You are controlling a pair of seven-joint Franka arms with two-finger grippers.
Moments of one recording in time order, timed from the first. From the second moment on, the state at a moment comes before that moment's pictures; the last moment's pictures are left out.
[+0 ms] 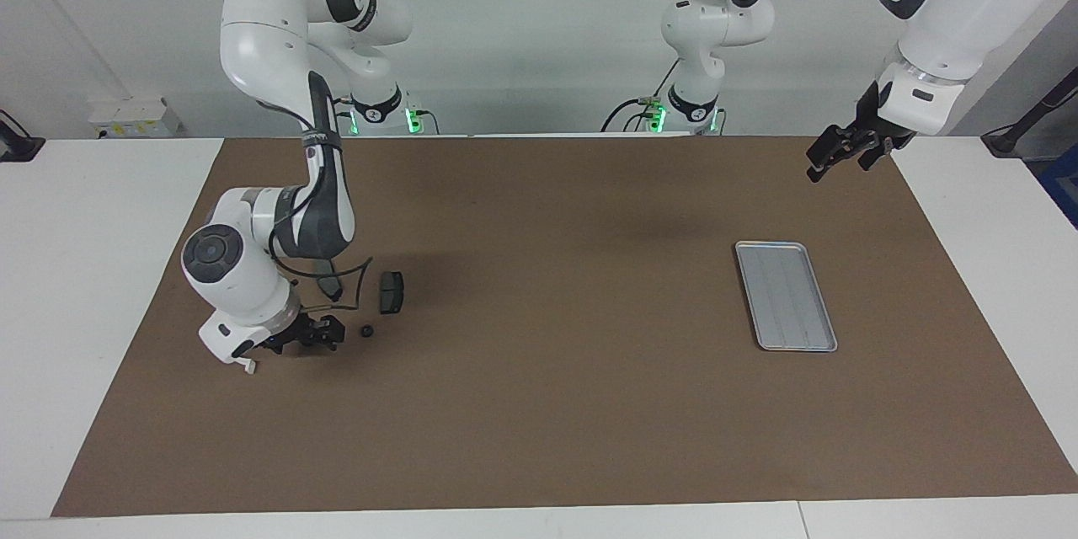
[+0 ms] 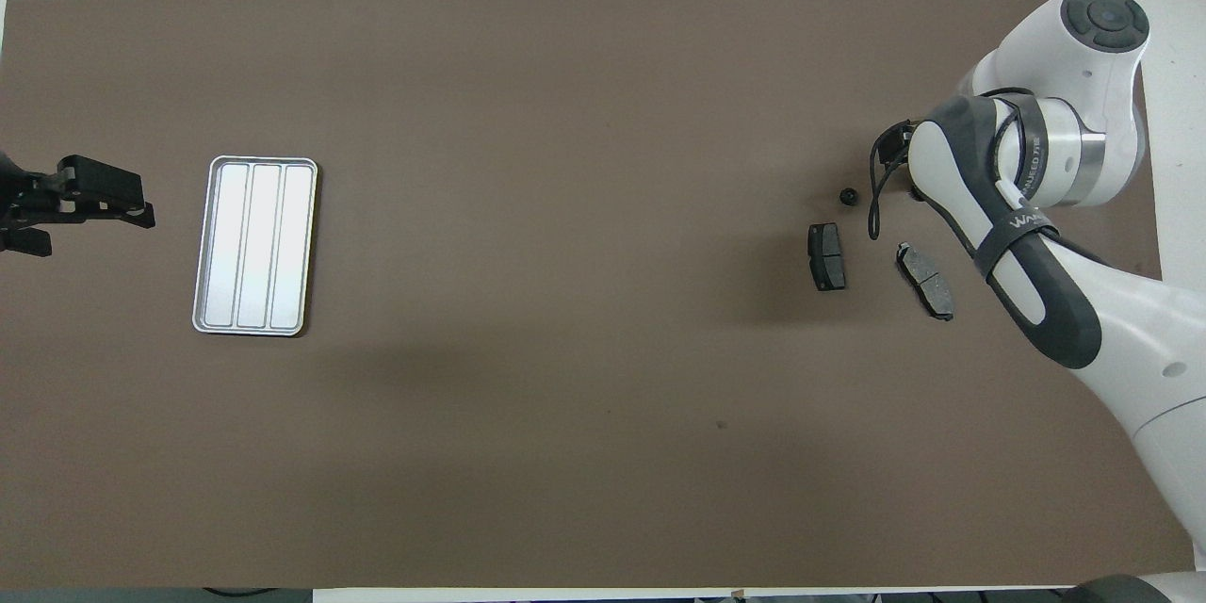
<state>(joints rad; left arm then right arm) 0.02 0.00 -0.04 -1.62 -0.03 1.58 -0.21 0.03 0.57 -0.07 -1.56 0.00 2.06 -0.07</state>
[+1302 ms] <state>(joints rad) 0.02 0.00 -0.04 -1.62 -0.03 1.58 -0.21 0.02 0.52 -0.07 -1.71 0.00 2.16 -0.11</state>
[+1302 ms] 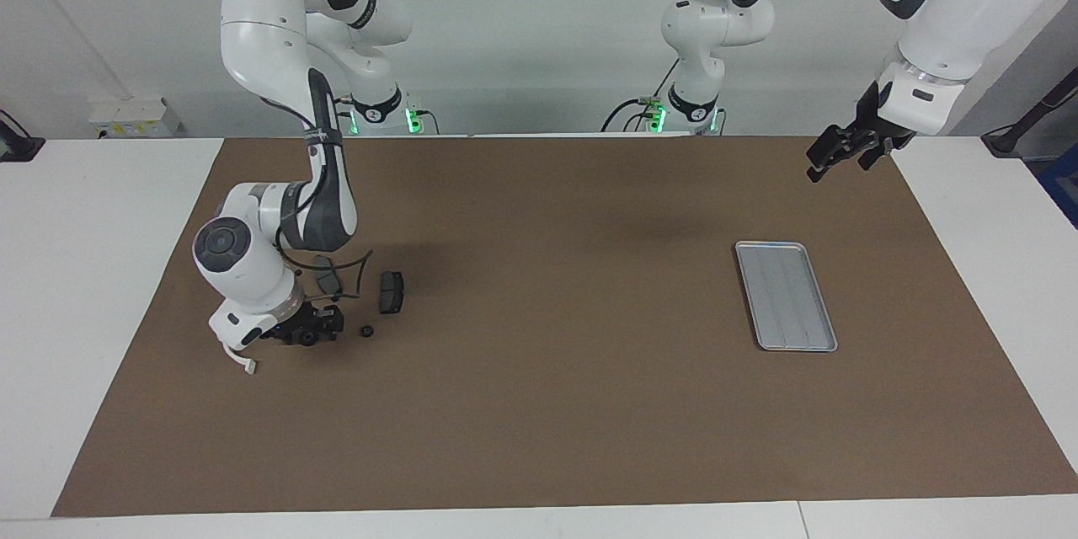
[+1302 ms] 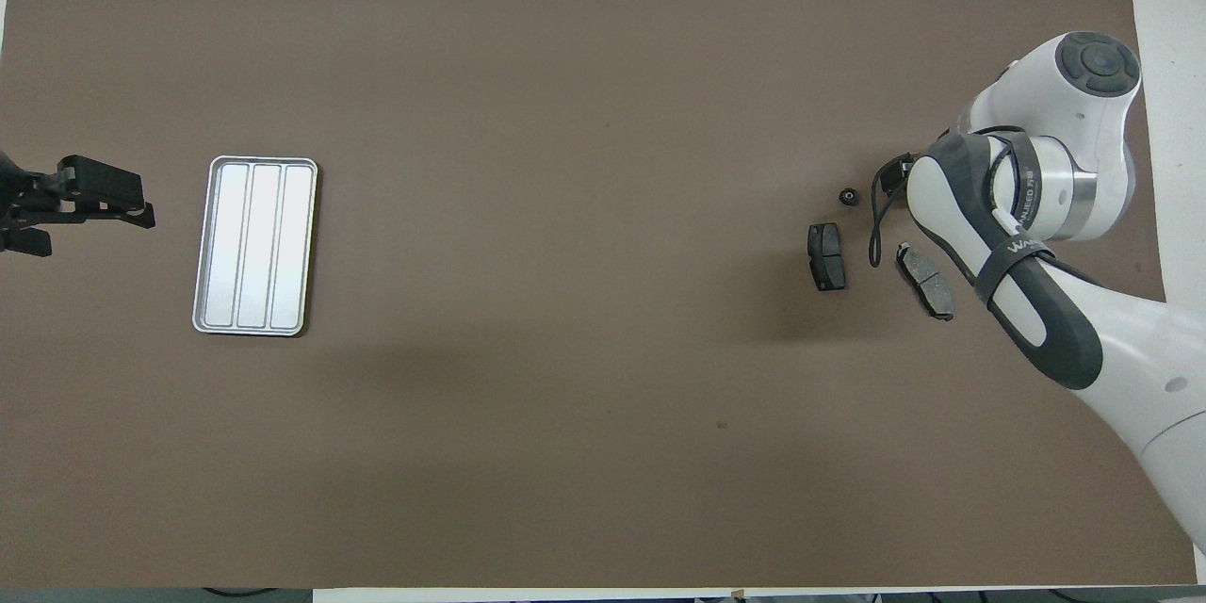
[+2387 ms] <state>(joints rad) 0.02 0.00 -0.04 -1.62 -0.03 1.58 -0.21 0.06 0.44 -0.06 -1.64 0.01 2.10 -0.04</state>
